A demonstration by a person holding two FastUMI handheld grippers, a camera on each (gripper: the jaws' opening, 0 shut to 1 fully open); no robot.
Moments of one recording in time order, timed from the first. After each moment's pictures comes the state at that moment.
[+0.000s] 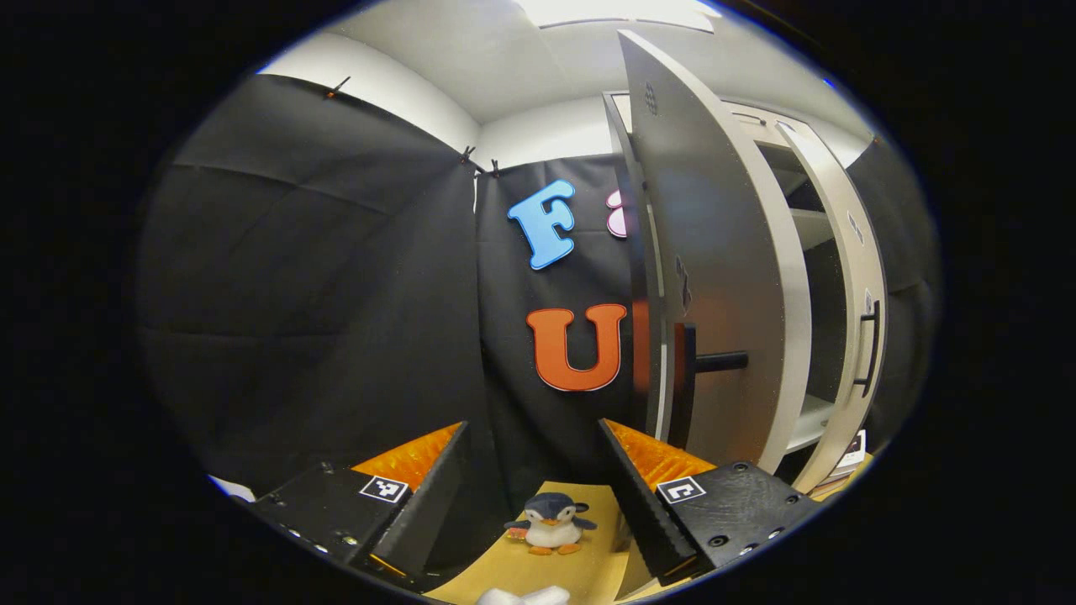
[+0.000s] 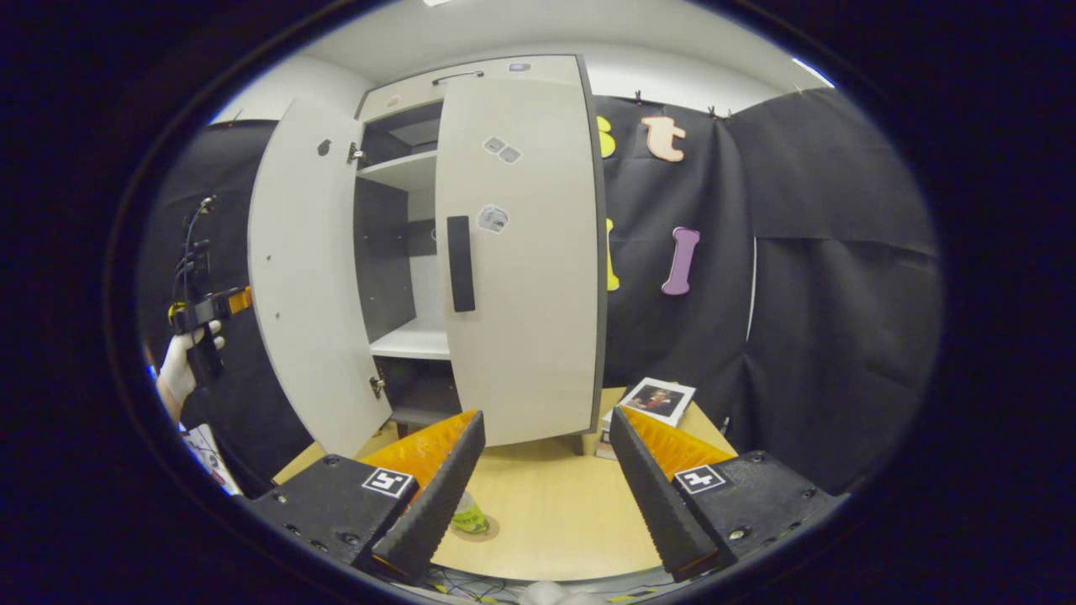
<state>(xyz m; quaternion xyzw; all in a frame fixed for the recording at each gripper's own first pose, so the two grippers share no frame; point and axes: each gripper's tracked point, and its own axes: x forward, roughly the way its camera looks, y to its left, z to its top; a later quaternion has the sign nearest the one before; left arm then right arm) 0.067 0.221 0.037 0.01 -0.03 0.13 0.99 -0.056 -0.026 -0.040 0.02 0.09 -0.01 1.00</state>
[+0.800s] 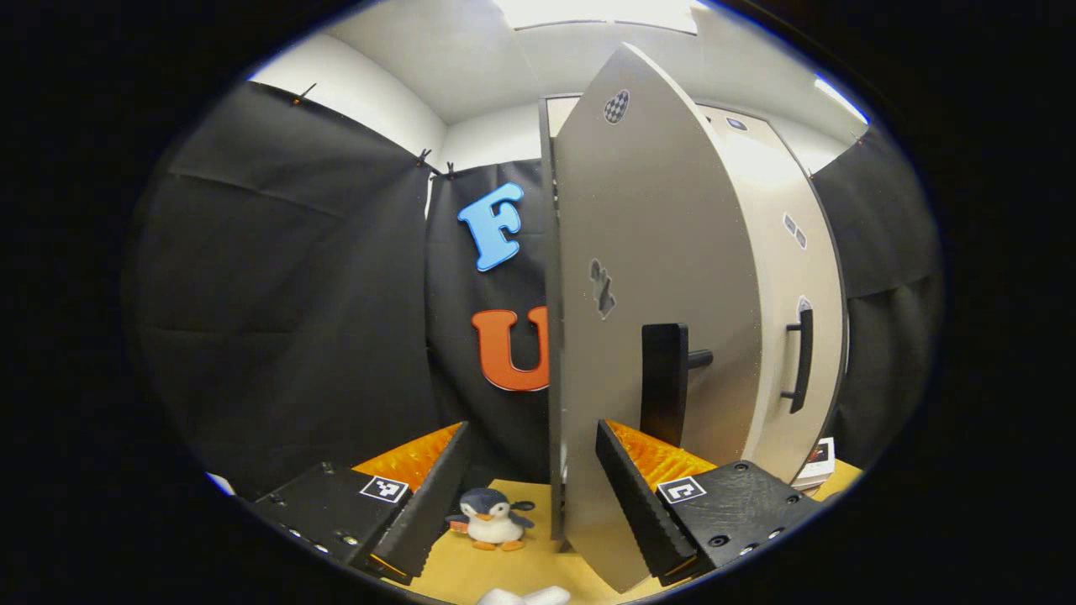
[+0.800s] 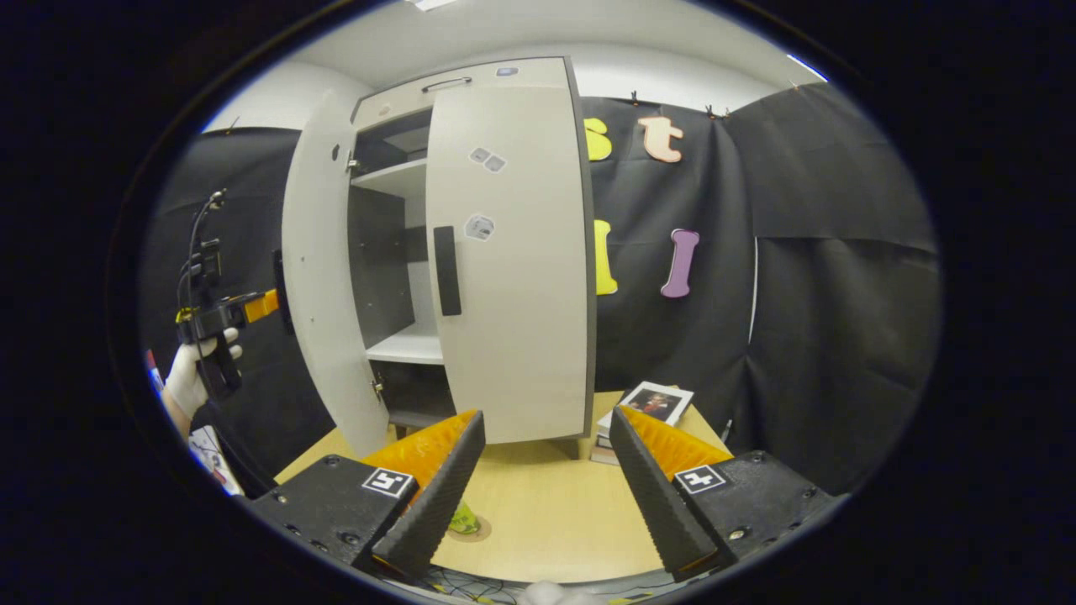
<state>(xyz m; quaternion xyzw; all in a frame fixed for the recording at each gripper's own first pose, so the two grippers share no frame) 0.078 0.110 0.039 0.01 -0.03 0.06 1.00 -0.059 -0.058 -0.032 0.03 0.08 -0.01 1.00</state>
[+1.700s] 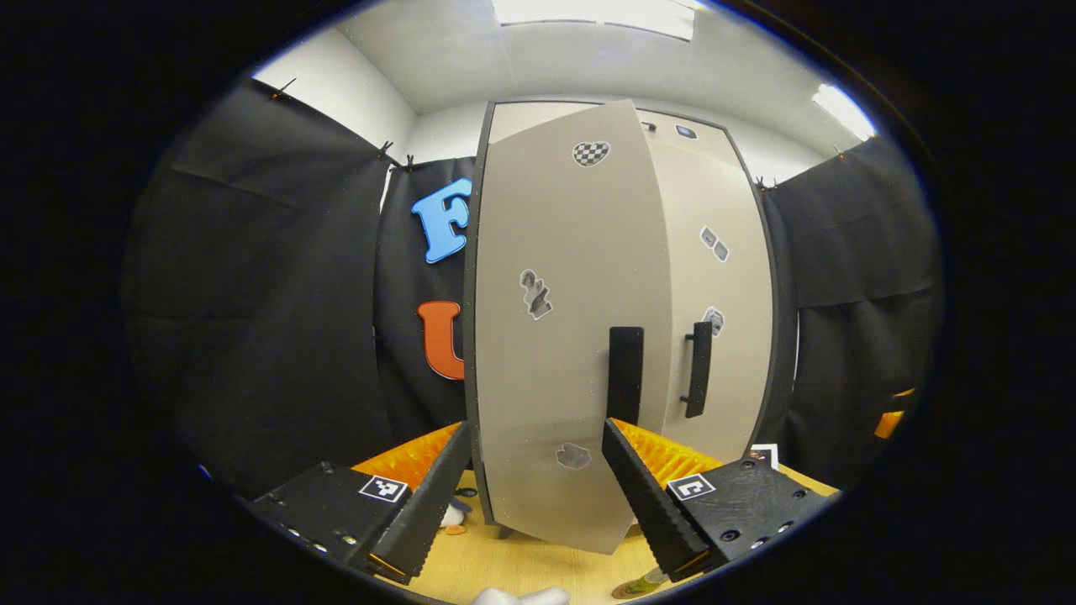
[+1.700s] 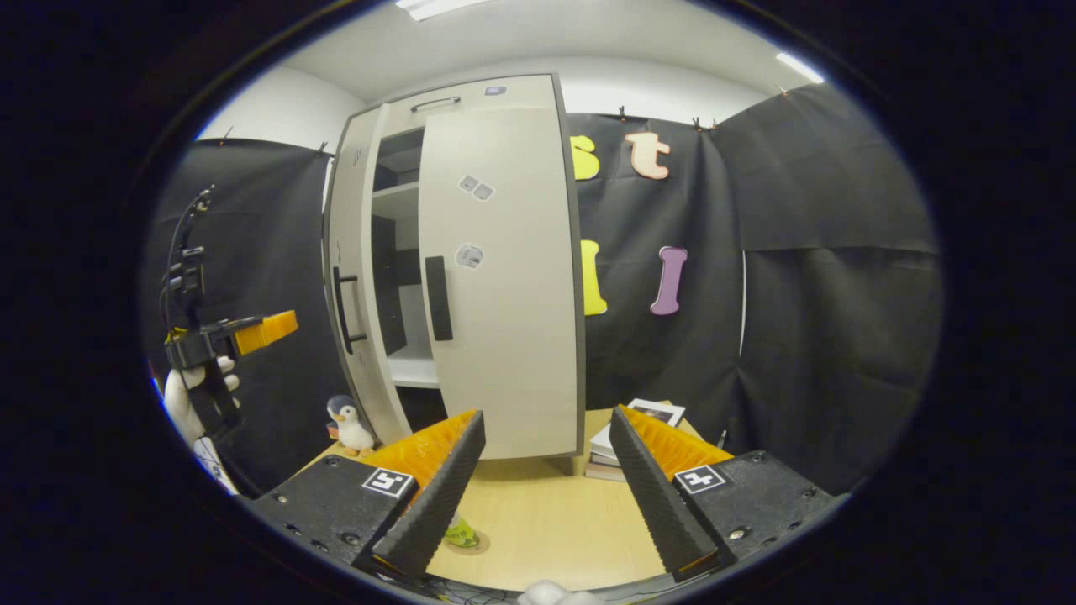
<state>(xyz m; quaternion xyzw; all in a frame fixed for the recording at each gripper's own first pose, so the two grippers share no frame) 0.029 0.030 0.047 -0.01 -0.02 -0.01 1.00 -0.055 -0.058 0.001 0.03 0.04 -0.02 1.00</state>
